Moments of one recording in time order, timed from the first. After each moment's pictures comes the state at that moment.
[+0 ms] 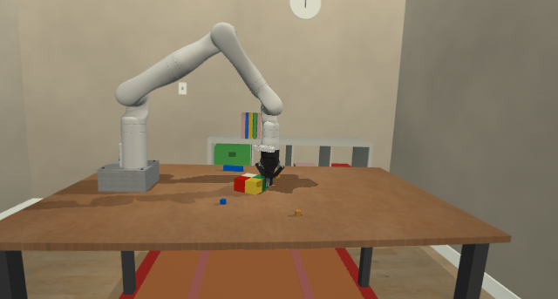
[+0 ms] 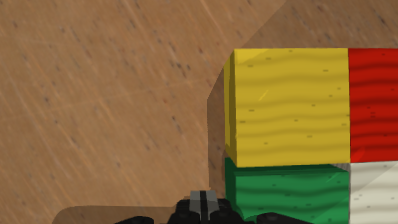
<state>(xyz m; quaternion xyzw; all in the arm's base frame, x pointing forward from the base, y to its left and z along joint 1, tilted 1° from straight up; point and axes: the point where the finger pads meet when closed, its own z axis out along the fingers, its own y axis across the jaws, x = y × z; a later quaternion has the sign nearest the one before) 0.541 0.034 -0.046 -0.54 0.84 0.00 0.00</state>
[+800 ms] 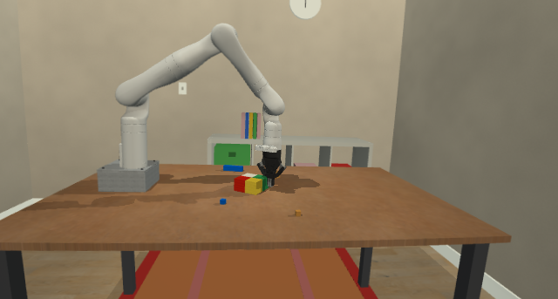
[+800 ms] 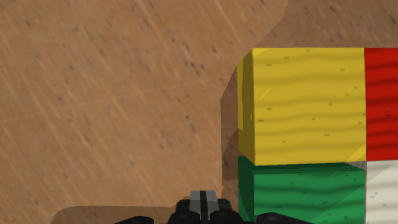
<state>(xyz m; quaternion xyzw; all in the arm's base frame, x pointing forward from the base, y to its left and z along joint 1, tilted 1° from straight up) 0.548 0.031 -0.045 -0.54 0.84 -0.01 0.00</state>
